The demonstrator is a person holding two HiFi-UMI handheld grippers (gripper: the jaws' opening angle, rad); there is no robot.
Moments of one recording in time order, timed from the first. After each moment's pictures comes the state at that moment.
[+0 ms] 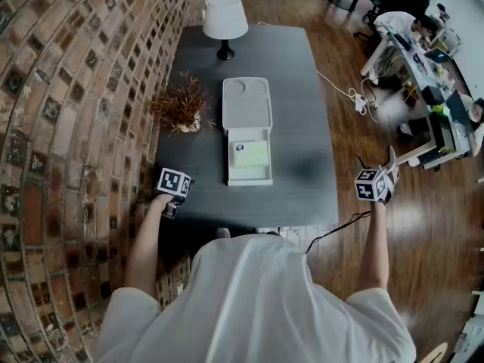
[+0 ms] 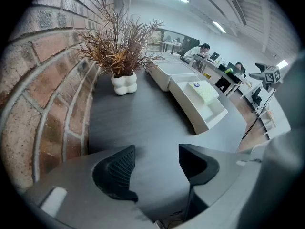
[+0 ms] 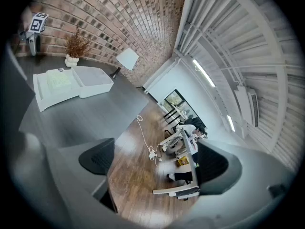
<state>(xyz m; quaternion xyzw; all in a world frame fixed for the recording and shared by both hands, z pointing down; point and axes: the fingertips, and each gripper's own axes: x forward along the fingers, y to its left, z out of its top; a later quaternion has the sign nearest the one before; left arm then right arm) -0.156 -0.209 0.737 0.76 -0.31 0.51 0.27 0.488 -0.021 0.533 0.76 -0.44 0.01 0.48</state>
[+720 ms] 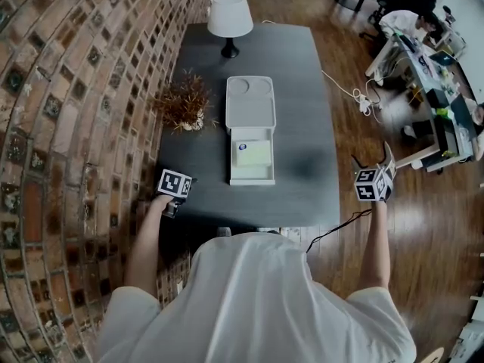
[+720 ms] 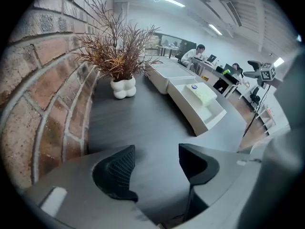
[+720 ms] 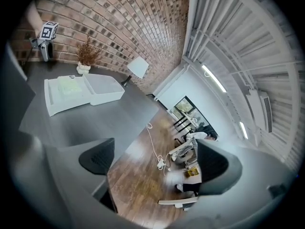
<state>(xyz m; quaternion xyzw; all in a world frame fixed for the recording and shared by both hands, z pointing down) -0.151 -0.208 0.731 0.78 -0.31 0.48 0.25 0.465 -0.050 0.541 0.72 -0.51 -0.01 0.47</state>
